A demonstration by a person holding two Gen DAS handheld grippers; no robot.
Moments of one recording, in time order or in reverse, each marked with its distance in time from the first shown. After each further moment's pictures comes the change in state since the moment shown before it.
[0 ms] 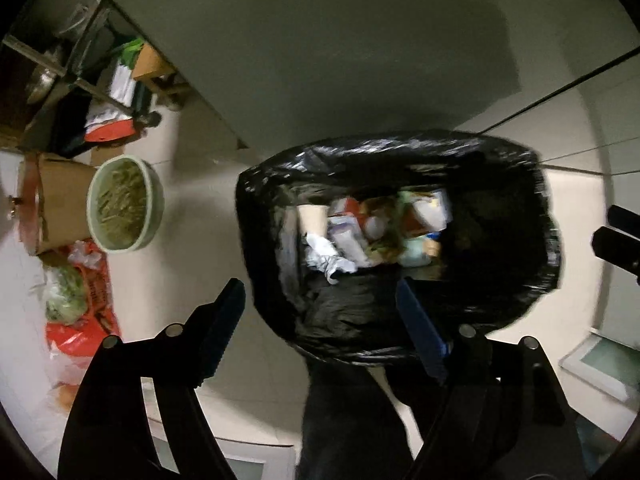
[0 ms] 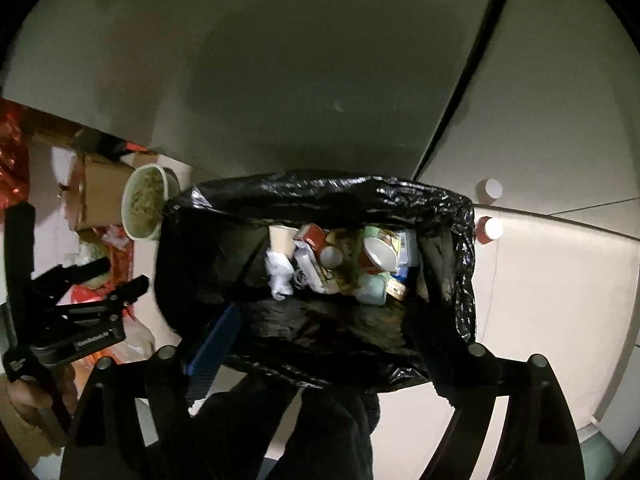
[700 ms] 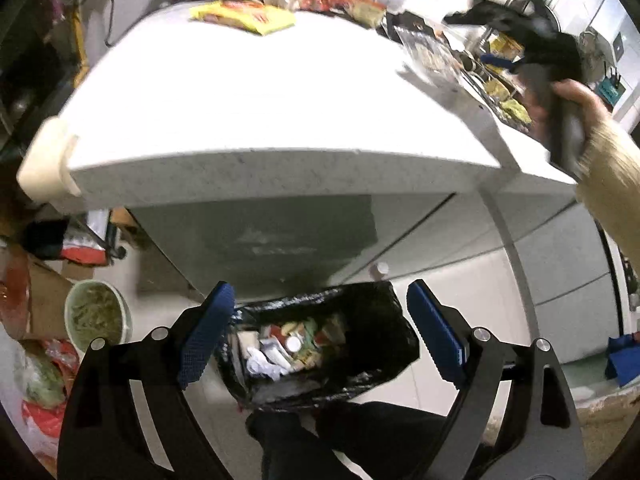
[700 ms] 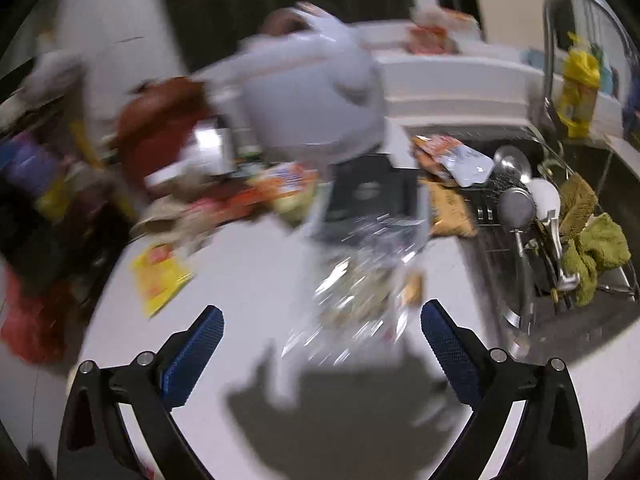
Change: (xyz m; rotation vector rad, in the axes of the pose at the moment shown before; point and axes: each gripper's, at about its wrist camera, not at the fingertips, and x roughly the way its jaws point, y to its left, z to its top) left arm -0.240 -0.033 0.002 0.079 -0.485 -0.235; right arm -0.304 -0.003 0.203 0.060 -0.714 -0.015
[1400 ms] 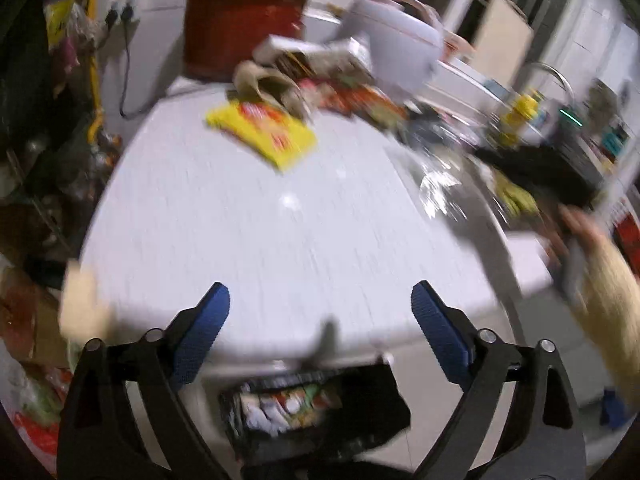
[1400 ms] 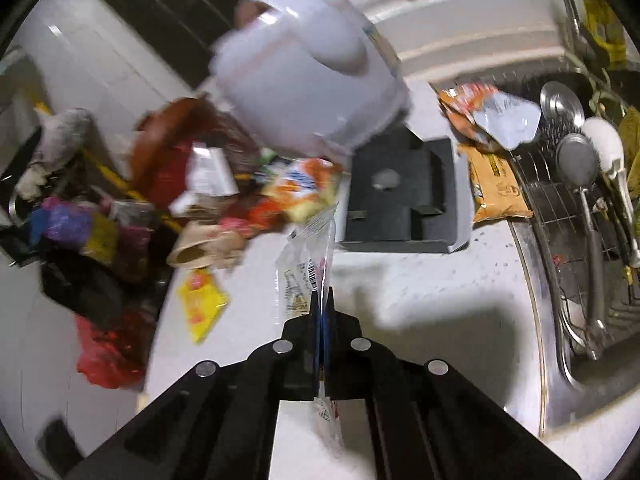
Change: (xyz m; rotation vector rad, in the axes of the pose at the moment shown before) left arm -0.028 0.023 0.122 -0.076 -0.183 0.018; right arm 0.007 -0.039 0.009 0.147 0.077 0.322
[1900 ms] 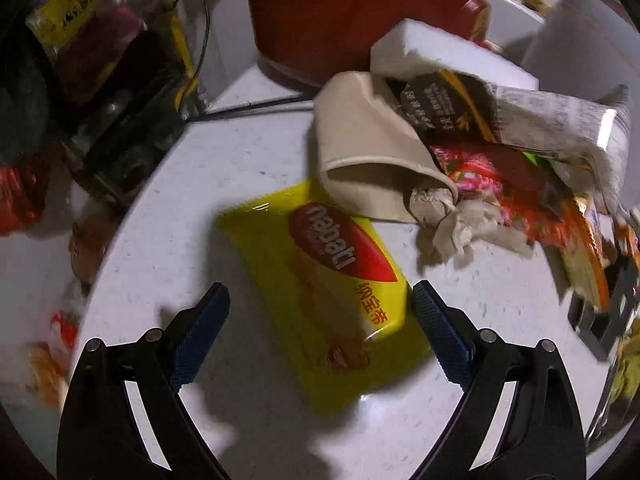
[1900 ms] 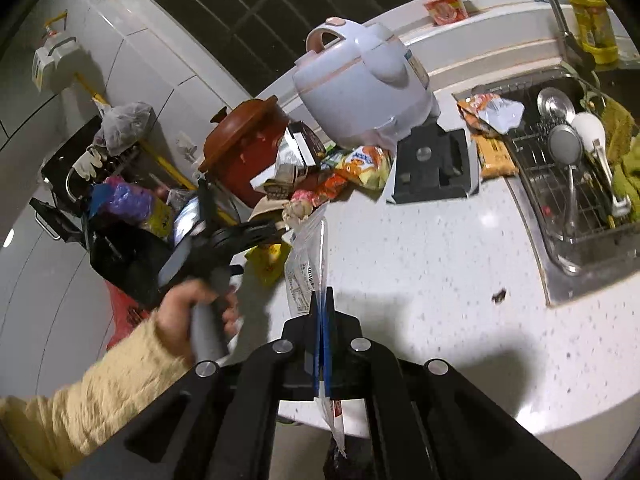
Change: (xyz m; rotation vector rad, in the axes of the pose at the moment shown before) left arm 0.156 0.022 0.150 -0.347 0.157 0.497; right arm -0.080 0.031 -0.069 -0.016 -0.040 0.114
